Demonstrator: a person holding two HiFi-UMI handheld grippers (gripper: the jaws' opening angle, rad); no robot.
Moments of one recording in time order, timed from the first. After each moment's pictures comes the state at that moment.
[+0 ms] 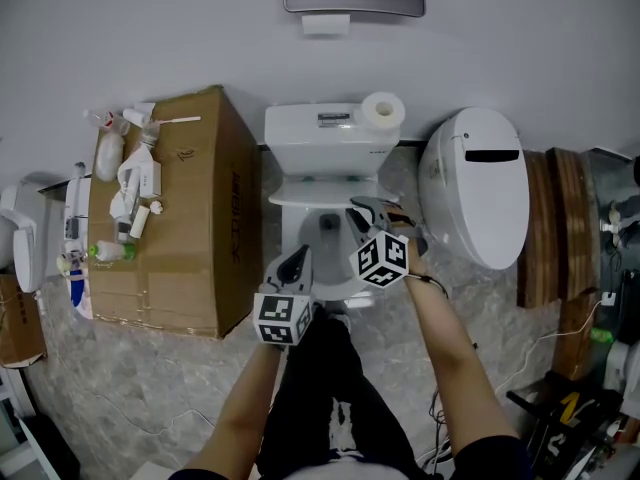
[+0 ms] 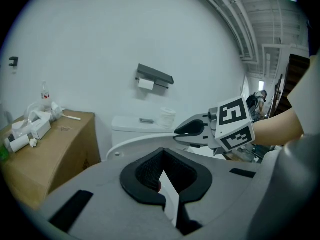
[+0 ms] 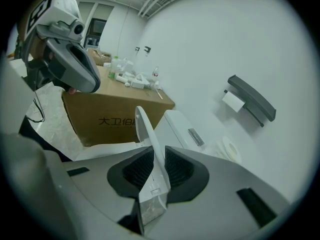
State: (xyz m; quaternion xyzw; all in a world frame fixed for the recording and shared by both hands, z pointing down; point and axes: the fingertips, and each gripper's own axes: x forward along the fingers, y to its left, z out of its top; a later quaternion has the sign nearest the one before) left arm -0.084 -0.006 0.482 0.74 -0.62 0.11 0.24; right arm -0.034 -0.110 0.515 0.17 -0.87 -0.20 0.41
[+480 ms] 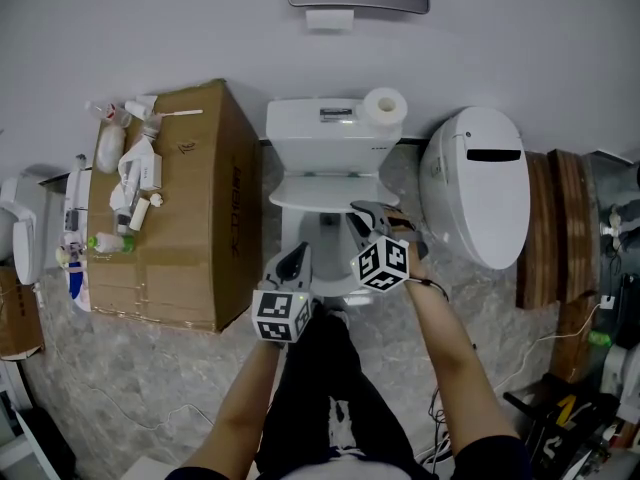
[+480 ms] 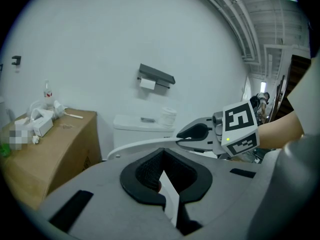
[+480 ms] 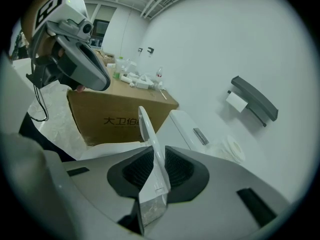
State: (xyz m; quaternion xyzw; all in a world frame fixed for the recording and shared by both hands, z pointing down) left arm -0.083 0.000 0.484 0.74 -0.62 0.11 0.25; right arm -0.028 -0.091 0.523 0.15 -0.88 -0.20 0.41
